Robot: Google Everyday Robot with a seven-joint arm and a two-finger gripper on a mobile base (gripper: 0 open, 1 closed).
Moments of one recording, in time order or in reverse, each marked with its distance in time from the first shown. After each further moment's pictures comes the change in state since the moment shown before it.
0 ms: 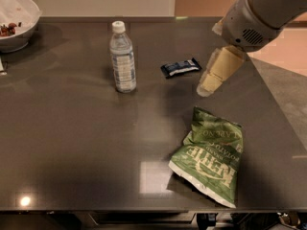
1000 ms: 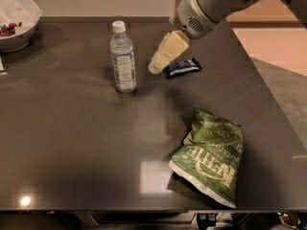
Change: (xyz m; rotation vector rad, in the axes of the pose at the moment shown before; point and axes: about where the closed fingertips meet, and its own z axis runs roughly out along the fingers) arm -0.097 -0.042 0.070 -0.060 -0.227 0.028
